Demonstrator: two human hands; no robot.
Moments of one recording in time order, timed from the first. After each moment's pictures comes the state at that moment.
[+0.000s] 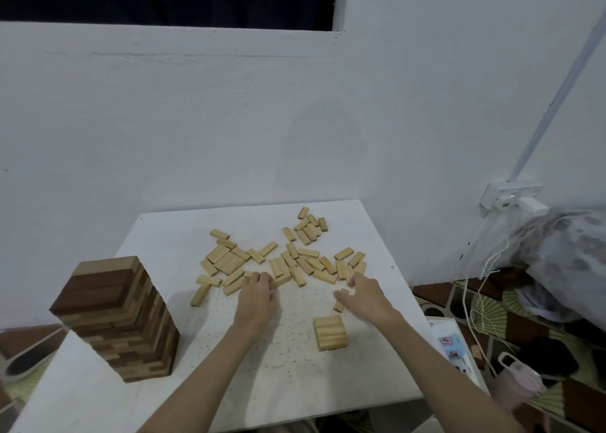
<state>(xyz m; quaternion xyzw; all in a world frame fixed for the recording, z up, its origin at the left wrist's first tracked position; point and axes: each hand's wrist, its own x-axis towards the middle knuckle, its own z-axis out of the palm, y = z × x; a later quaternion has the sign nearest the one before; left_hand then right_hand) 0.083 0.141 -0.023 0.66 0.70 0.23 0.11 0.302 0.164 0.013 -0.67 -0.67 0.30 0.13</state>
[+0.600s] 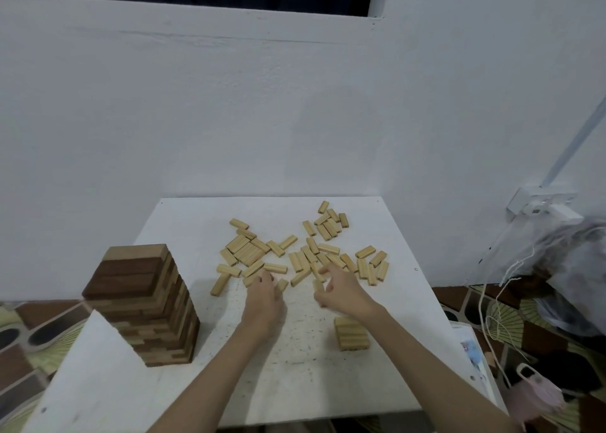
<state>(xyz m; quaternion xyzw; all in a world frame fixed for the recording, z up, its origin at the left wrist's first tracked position) 0.065 0.130 -0.021 0.56 0.75 0.27 0.22 0.232 0.164 0.023 -0.57 -0.71 0.40 0.12</state>
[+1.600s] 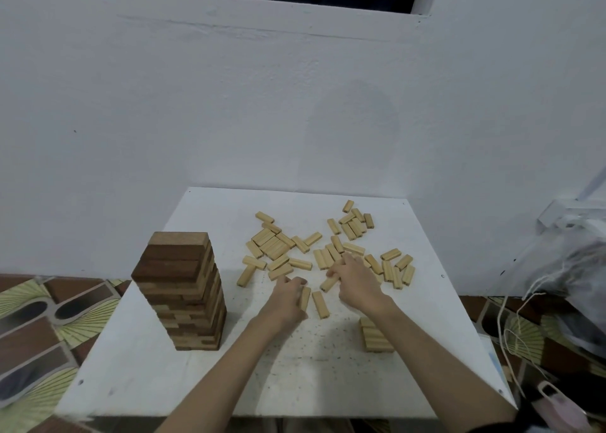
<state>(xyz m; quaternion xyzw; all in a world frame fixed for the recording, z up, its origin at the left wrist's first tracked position) 0.046 0.117 -0.012 0.61 0.70 0.19 0.33 0.201 0.190 0.002 -0.52 -0.85 0.10 0.01</state>
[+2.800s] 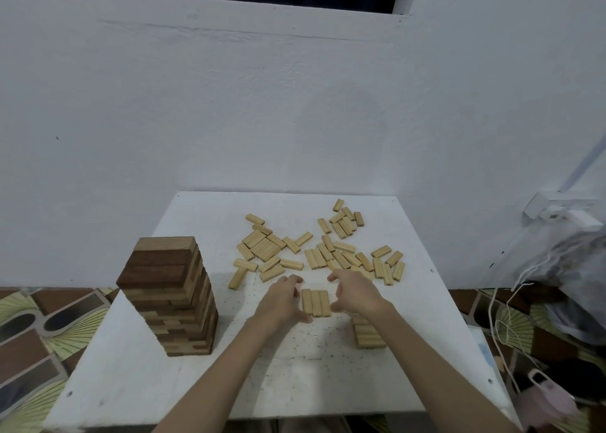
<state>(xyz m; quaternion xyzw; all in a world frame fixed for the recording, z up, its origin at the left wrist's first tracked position) 0.052 0.127 -0.015 0.63 0.70 0.17 0.30 0.213 0.168 0.017 -0.59 -0.75 0.28 0.01</state>
